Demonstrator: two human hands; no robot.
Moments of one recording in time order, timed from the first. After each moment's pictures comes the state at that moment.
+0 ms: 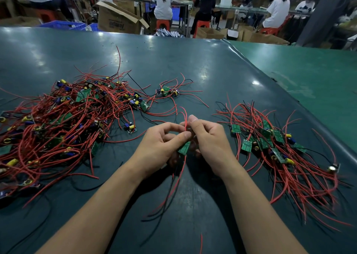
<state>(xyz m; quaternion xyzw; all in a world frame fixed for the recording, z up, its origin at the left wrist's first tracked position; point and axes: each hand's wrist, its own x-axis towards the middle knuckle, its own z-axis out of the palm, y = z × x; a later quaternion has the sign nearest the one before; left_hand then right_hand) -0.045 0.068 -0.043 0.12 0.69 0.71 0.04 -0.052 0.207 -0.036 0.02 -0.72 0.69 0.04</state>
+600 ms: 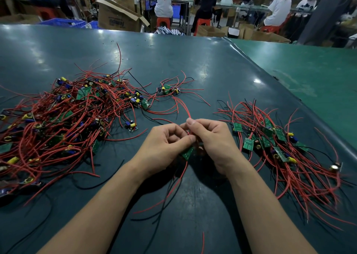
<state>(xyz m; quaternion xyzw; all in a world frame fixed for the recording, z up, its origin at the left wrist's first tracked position) -0.043 0.071 -0.042 0.12 0.72 0.68 0.05 -0.052 0.212 -0.036 0.03 -0.68 0.74 -0.02</state>
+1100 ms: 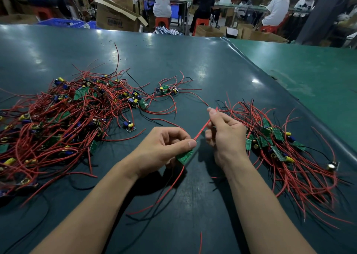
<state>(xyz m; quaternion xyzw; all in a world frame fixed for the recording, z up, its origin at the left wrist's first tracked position) -0.039 0.064 -0.033 0.19 0.71 0.67 0.13 -0.063 0.222 -0.035 -0.10 -0.58 0.80 0.15</state>
